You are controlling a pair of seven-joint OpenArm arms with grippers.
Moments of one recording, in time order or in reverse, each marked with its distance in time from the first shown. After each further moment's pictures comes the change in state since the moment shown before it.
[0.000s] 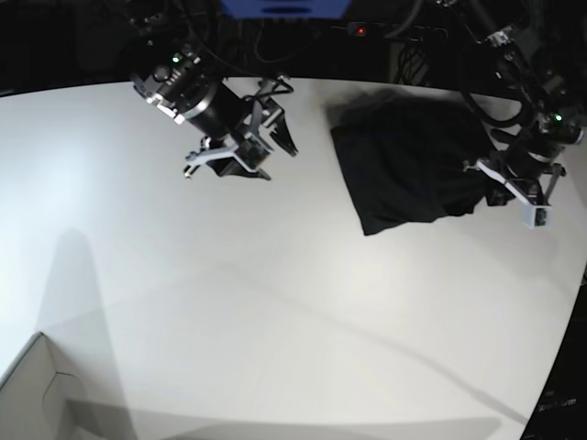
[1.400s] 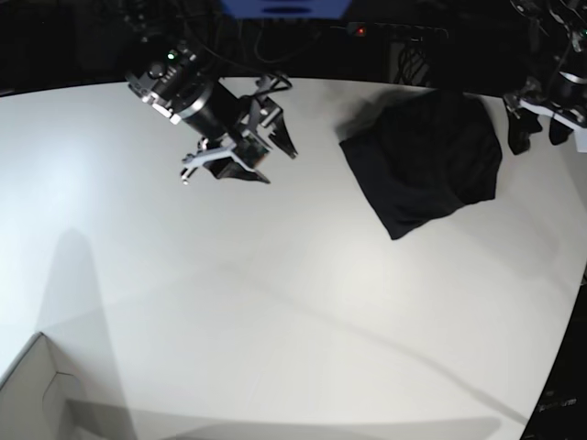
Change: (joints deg) left arm 15.0 1.8 -16.0 7.2 -19.8 -0.4 0.0; right arm -0.5 1.4 -0.3 3.0 0.2 0.0 0.0
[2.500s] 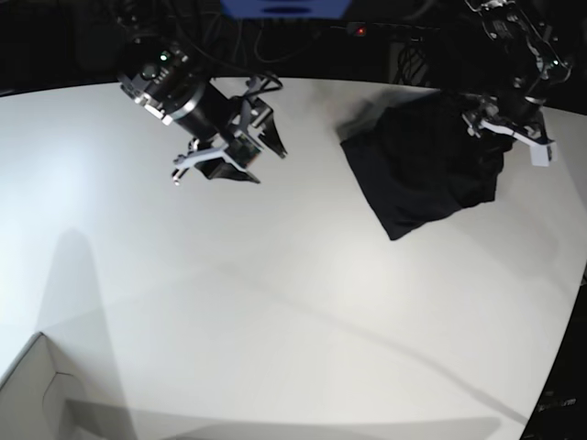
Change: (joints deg) left arm -8.5 1.1 7.2 -20.5 -1.0 0.2 -2.1; right arm 0.0 1.5 1.2 0.0 -0.1 0.2 -0.1
